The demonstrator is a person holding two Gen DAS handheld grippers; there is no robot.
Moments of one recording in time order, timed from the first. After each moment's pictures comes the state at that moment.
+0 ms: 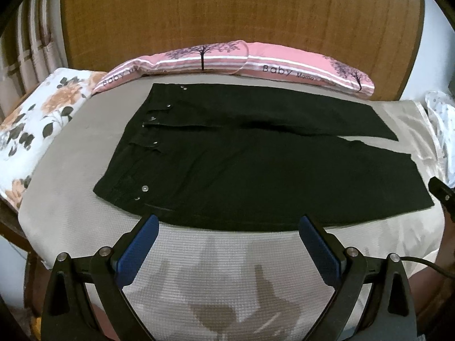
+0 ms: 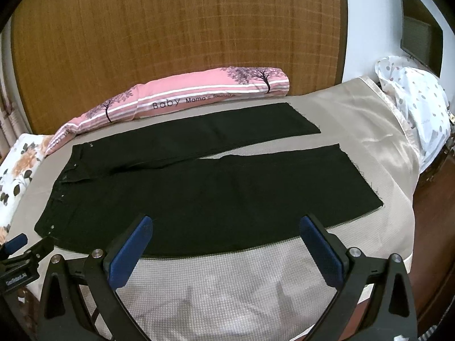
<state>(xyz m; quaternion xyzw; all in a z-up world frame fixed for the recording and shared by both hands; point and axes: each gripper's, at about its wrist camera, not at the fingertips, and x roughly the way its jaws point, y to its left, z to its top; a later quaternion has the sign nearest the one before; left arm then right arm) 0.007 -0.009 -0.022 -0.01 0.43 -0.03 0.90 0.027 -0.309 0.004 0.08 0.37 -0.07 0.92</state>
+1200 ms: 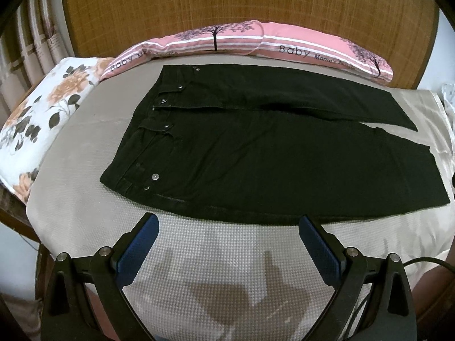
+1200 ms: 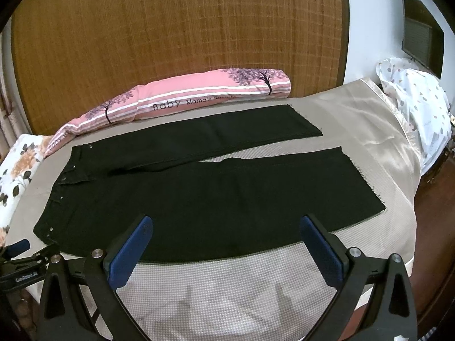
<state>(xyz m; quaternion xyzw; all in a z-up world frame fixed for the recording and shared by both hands) 0.024 -0.005 -0.040 0.00 0.47 0.00 0.88 0.037 -0.305 0.004 0.08 0.37 -0.07 0.92</state>
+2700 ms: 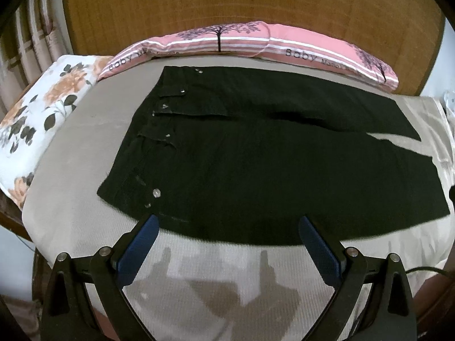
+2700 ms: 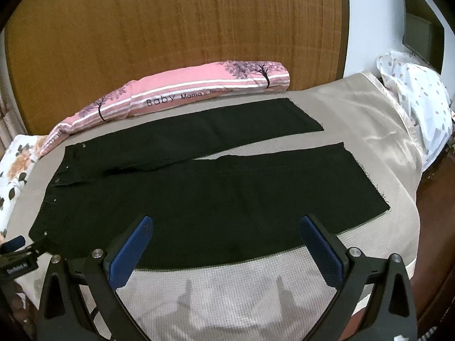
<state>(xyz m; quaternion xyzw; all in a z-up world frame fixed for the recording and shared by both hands) 0.053 0.009 -0.040 -0.01 0.47 0.00 0.88 0.060 -0.309 -0.002 0.09 0.39 -0.08 0.91</state>
